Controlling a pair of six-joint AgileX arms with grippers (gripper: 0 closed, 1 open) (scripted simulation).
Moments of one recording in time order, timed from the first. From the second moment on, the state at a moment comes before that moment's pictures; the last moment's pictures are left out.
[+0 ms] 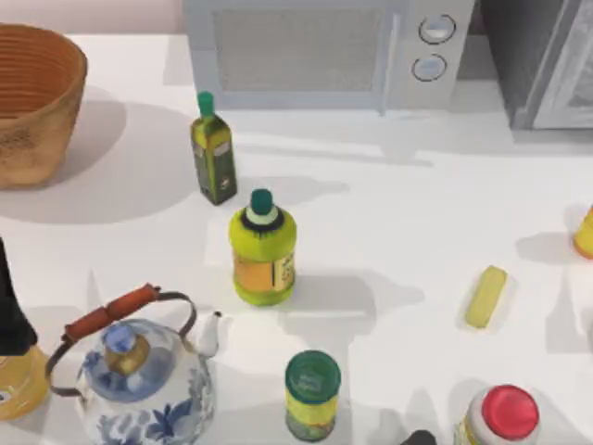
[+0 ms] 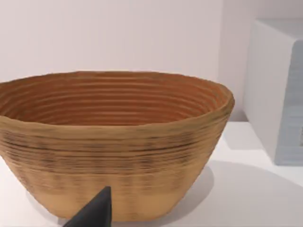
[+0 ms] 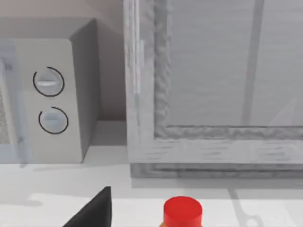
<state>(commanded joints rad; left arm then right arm) 0.00 0.00 0.00 0.00 0.00 0.00 0.00 0.00 0.00 0.00 0.00 0.00</state>
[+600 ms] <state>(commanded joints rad) 0.00 0.00 0.00 0.00 0.00 0.00 0.05 0.27 0.36 -0.08 0.03 0.00</state>
